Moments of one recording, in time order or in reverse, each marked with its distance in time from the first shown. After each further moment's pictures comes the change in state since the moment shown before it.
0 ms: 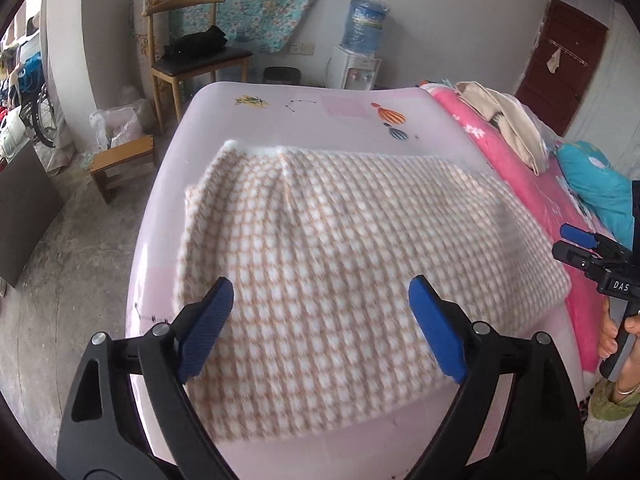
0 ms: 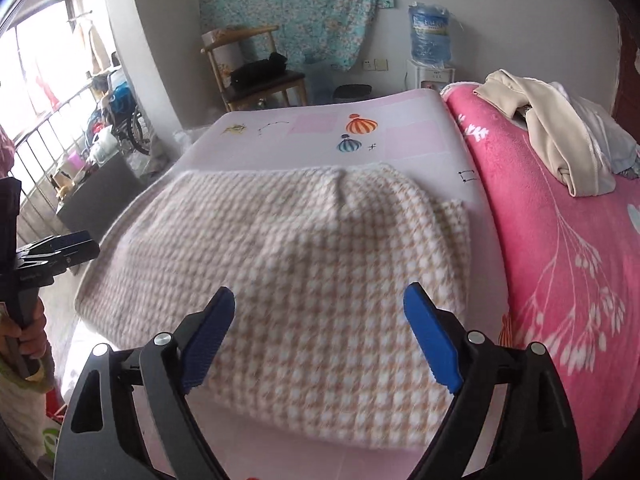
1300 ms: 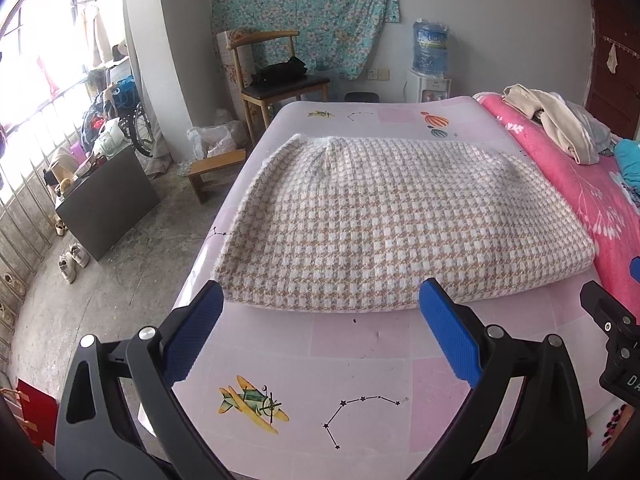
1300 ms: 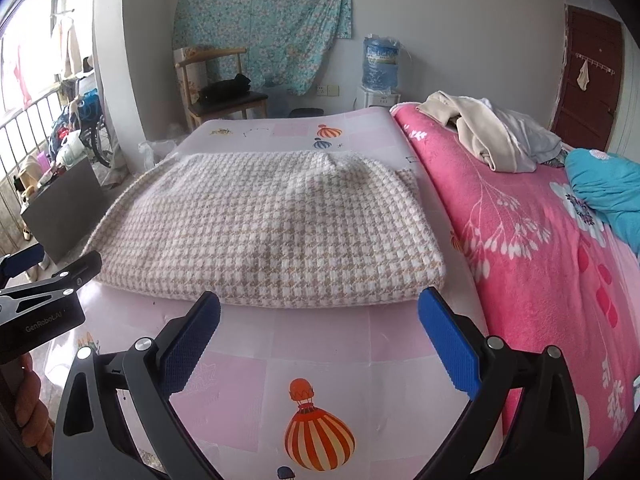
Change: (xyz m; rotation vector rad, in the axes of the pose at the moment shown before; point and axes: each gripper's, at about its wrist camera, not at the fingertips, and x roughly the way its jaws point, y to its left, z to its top) left arm -0.077 -0.083 -0.082 -0.043 -0.096 0.389; right arm -0.084 0.072 -0.089 0.032 -0.096 -0.238
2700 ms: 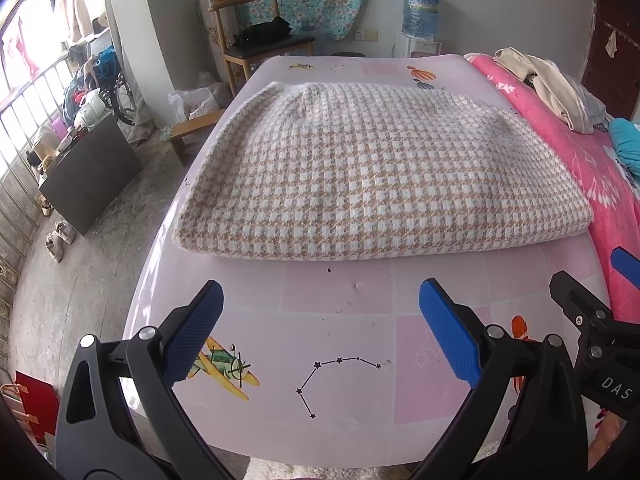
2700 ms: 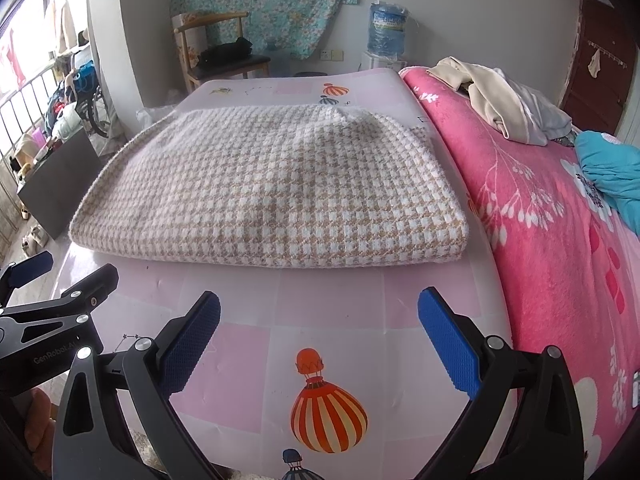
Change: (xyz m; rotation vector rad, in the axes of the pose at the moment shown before) left arm 0.021 -0.014 -0.022 0.001 0.139 -0.061; right arm 0.020 0.012 -0.012 -0.018 0.124 0.002
